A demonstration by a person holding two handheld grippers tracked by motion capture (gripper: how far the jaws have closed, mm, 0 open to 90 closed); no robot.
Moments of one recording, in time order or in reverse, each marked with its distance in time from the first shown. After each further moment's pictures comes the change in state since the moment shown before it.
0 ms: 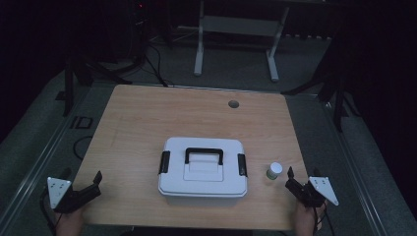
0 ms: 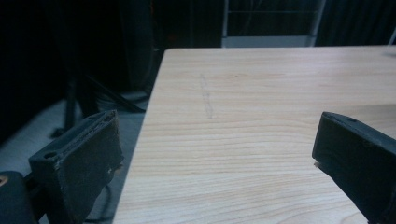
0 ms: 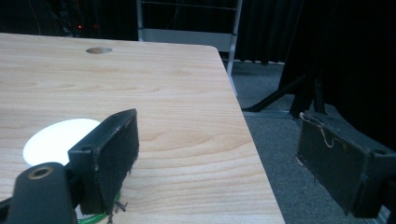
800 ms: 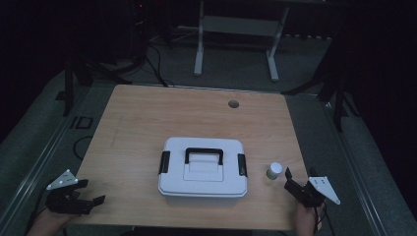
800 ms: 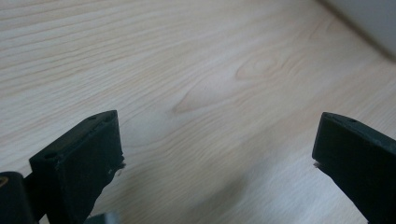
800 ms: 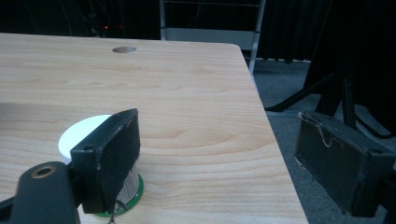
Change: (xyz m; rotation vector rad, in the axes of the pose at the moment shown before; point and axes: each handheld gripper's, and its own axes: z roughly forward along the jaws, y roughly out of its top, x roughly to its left) left arm 0.019 0.019 0.005 0.569 -0.519 0.204; right arm -0.001 0.000 0.001 0.010 0.099 0.011
